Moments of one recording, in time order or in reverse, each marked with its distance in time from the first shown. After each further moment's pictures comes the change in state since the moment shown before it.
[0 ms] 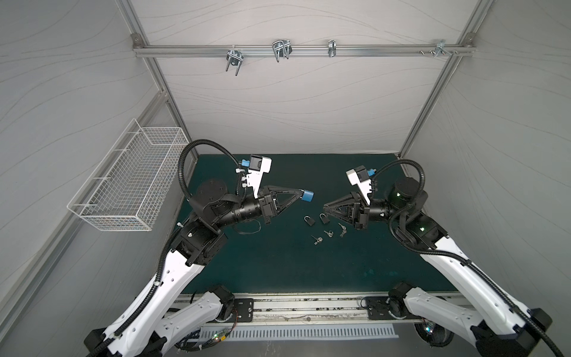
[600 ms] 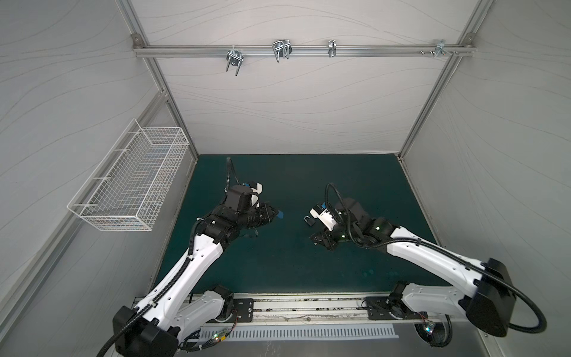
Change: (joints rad) left arm 0.237 0.121 -0.314 -0.394 -0.304 -0.066; right arm 0.264 0.332 -0.133 -0.342 0.556 -0.275
